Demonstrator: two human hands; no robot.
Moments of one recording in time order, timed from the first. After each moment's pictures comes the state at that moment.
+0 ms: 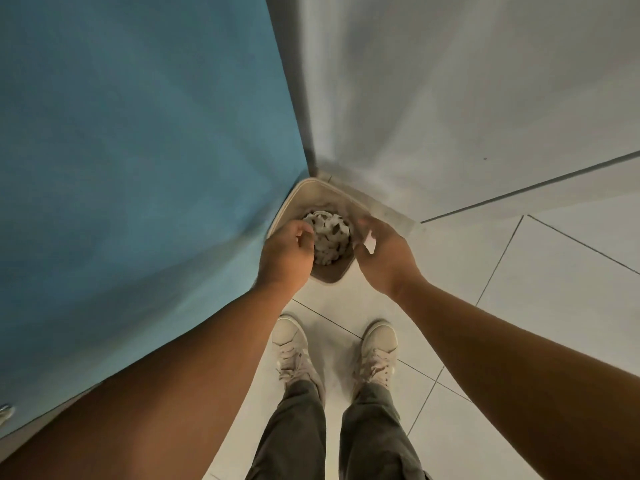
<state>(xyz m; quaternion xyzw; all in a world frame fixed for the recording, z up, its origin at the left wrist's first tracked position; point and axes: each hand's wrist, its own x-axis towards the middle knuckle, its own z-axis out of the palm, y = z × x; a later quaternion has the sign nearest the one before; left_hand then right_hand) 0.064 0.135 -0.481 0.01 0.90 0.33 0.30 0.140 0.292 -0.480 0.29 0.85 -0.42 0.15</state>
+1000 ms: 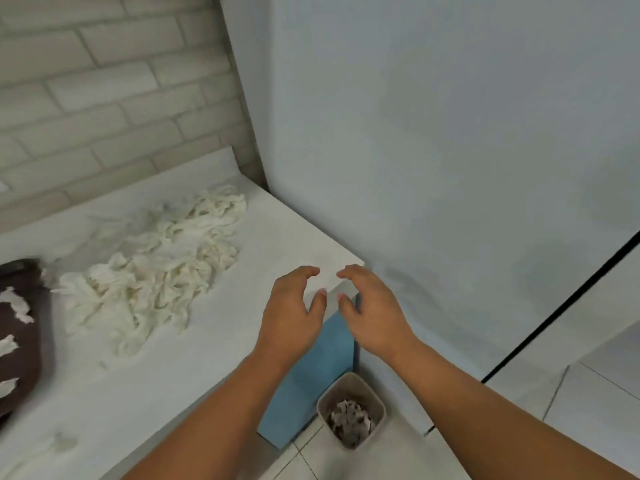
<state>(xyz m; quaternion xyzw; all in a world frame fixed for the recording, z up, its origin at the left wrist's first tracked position) 0.092 0.097 0.040 0.11 0.90 0.40 -0.11 0.099 0.261 0.026 -0.07 0.89 -0.43 -0.09</state>
